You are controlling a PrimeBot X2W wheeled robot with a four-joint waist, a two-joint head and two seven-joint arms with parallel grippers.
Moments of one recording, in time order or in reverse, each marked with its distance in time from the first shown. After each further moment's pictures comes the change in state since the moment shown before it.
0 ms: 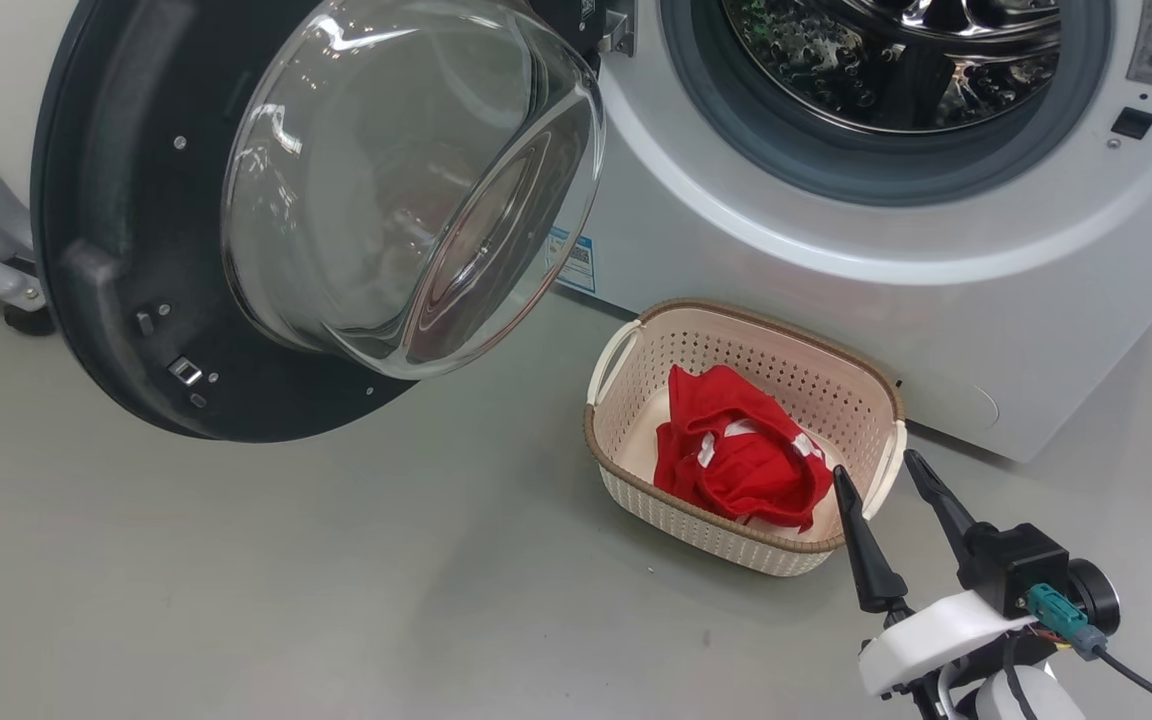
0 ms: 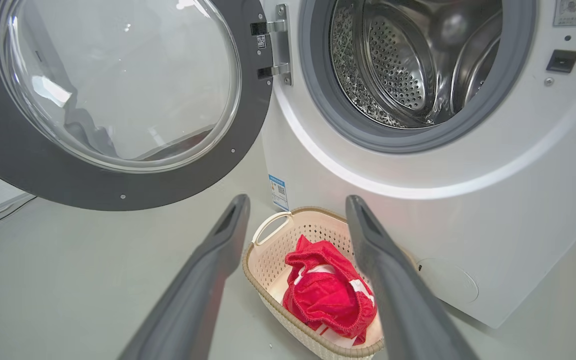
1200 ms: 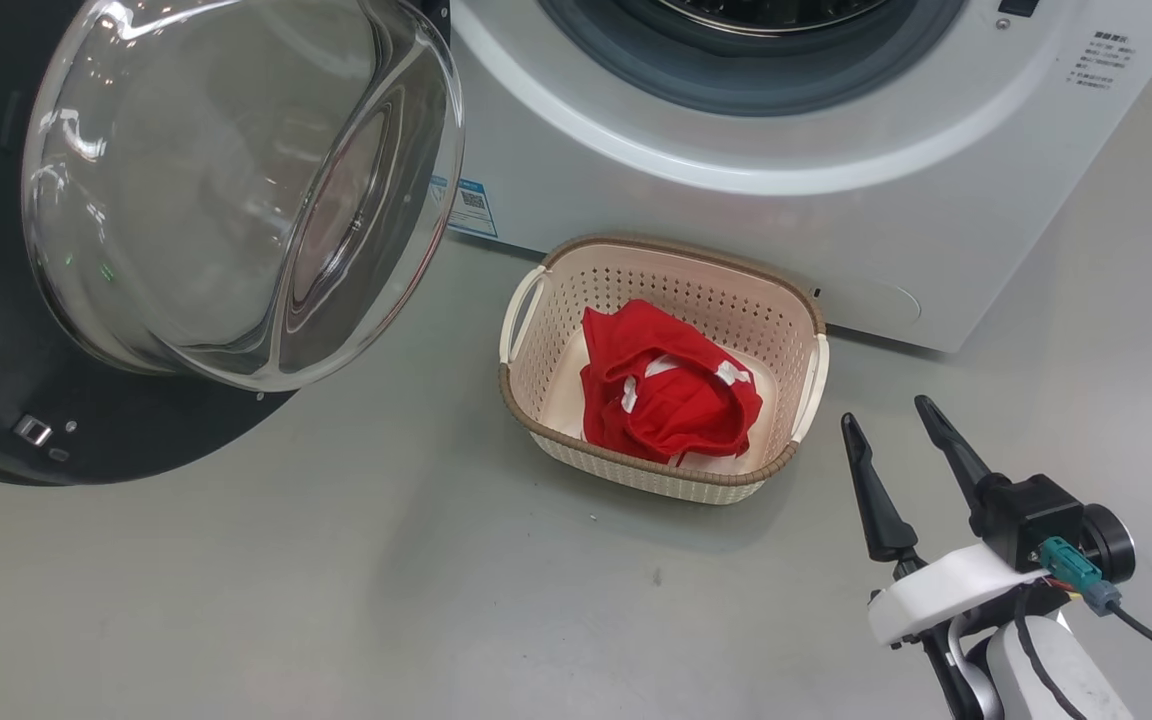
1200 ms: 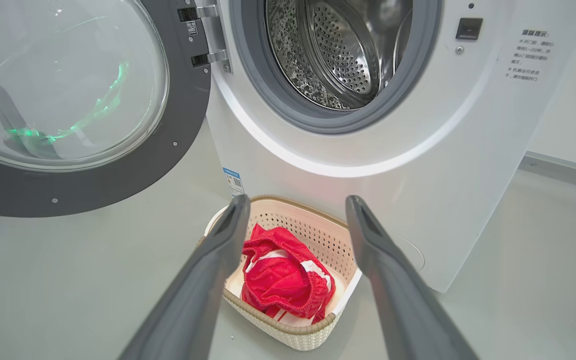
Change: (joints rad) left arm -0.200 0.157 -0.092 0.436 -0.197 0.065 0.387; right arm -0.075 -0.024 0.001 0.000 -0.010 0.003 0.000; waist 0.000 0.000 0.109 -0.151
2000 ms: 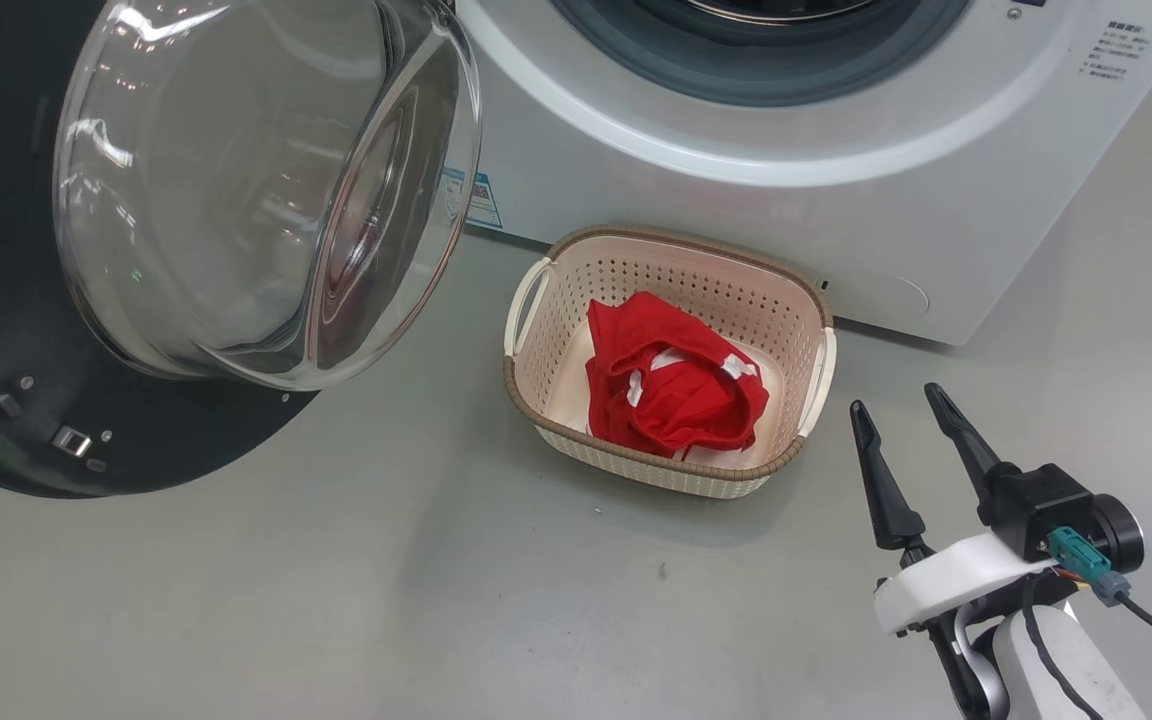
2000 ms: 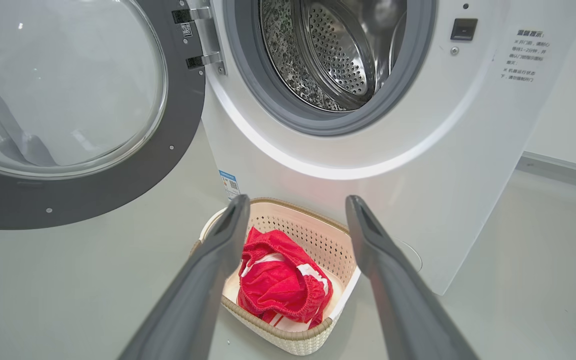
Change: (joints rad) left arm -0.024 0.010 -0.009 0.071 -0.087 -0.088 0.175; right arm -0.012 -0.003 -0.014 -0.001 0.000 0.000 0.000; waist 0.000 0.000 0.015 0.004
